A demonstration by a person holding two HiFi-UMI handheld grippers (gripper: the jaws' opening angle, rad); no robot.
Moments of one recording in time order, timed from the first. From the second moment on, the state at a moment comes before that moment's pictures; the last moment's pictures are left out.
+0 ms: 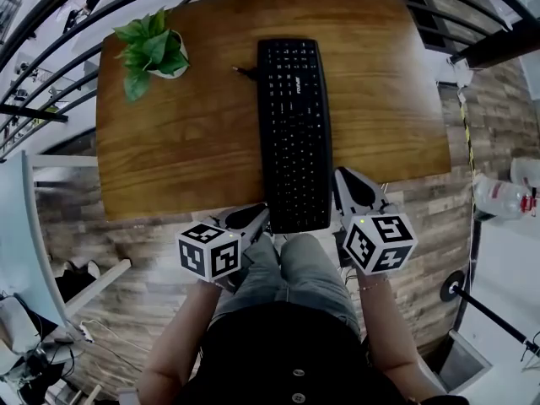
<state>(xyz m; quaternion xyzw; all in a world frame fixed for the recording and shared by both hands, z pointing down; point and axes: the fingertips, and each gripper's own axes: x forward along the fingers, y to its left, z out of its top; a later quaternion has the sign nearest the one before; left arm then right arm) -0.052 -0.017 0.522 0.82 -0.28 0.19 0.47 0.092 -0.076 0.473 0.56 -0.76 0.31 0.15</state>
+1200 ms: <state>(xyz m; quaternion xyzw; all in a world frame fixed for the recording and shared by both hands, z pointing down) 0.015 -0.003 0.578 0.76 -0.17 0.10 0.61 0.118 -0.049 0.524 0.55 -0.73 0.36 0.17</state>
